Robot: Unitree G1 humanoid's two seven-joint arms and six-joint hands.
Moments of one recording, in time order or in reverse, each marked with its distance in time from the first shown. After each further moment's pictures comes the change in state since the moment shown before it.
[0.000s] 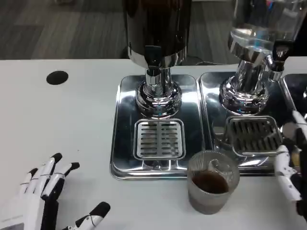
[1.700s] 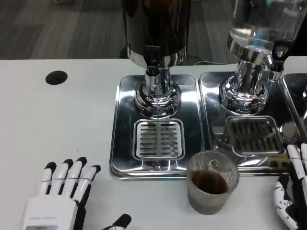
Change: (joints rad) left arm 0.038 0.010 -0.124 -0.150 0.284 0.291 -0.021; right arm -0.079 -0.169 0.186 0.387 -0.084 0.092 -0.270
